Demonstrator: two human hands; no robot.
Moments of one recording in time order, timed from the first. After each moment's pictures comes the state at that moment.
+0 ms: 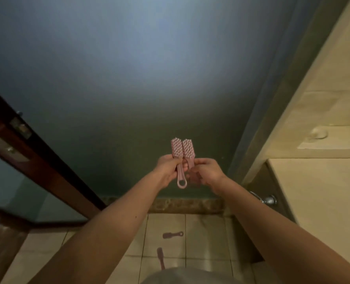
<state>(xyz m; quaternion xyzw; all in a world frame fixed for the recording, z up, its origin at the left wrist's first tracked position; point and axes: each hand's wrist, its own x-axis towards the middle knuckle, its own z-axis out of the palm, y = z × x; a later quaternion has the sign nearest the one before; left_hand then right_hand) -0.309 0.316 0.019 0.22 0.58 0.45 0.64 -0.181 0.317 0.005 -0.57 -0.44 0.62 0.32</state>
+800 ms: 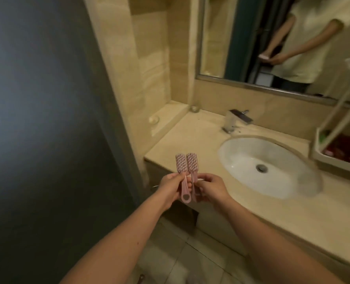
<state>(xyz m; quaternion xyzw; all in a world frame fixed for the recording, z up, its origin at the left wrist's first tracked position) -0.105 0.242 0.014 0.51 0.38 0.07 0.77 -0.039 0.126 0.018 -0.71 -0.08 0.33 0.61</state>
